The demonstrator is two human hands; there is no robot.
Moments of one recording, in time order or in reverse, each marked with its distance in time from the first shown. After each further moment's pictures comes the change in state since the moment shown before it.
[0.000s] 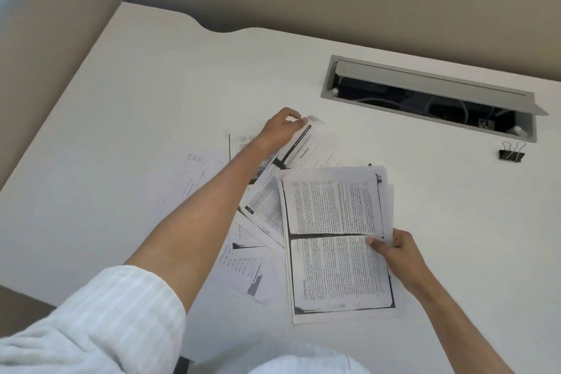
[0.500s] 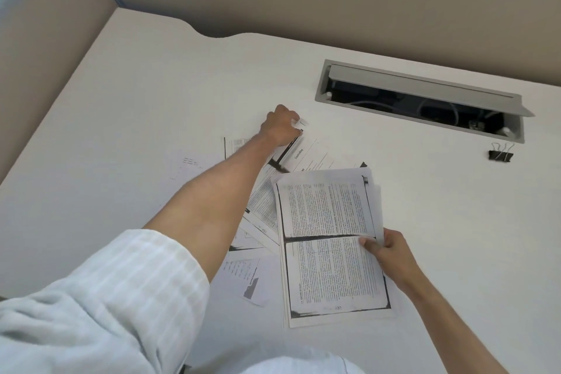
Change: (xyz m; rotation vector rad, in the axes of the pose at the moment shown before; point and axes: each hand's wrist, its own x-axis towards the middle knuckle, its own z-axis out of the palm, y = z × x) left_hand 0.040 0.007 0.008 0.692 0.044 0.049; right_hand 0.000 0.000 0.005 -0.124 0.033 -0.004
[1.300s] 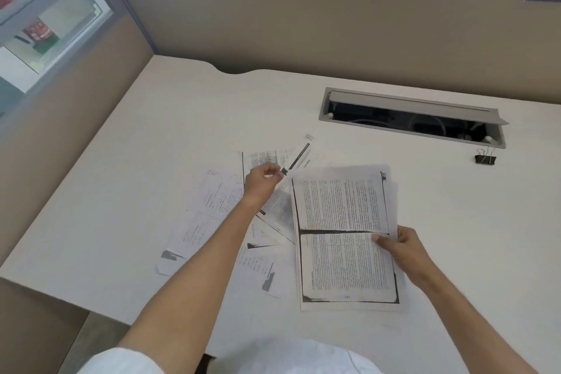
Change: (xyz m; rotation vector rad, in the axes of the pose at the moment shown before) left_hand -0.155 -0.046 0.019 -0.746 0.251 -0.133; right_hand -0.042 -0.017 -0.010 0.208 -0.037 -0.122
